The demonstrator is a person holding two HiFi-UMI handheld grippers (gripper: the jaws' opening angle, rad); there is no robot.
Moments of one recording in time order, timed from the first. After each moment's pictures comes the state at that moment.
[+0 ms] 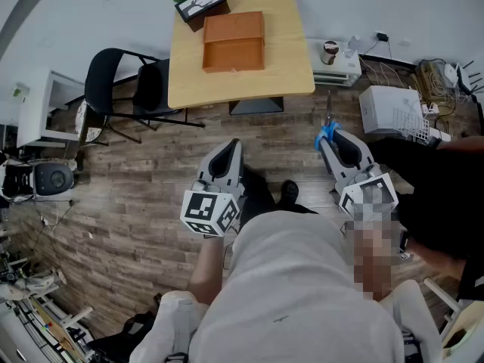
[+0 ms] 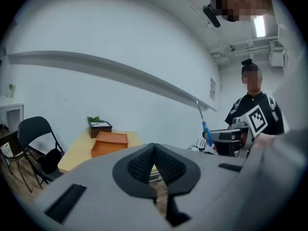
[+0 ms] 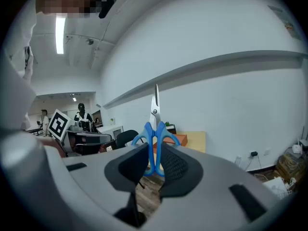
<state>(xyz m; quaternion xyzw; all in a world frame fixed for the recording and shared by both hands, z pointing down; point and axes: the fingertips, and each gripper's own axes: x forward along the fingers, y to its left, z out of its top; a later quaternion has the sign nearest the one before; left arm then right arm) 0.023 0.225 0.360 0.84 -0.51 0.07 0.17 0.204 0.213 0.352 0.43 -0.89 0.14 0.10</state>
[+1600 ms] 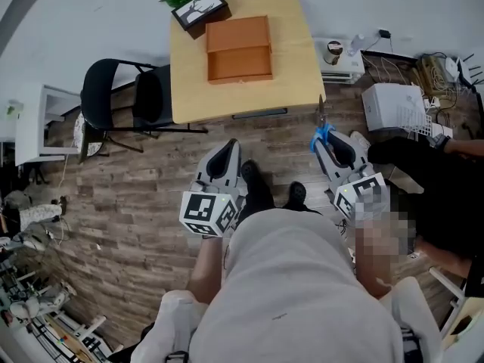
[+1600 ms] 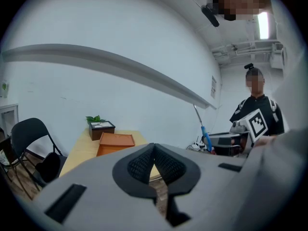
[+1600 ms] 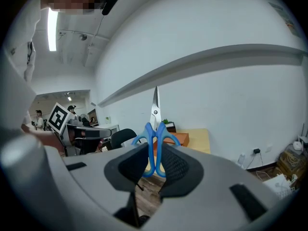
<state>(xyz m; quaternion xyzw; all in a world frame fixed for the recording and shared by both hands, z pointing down) -0.035 0.145 0.365 0.85 -0.50 0.08 0.18 0.144 0.142 0.372 0.44 -0.88 0.15 0.11</state>
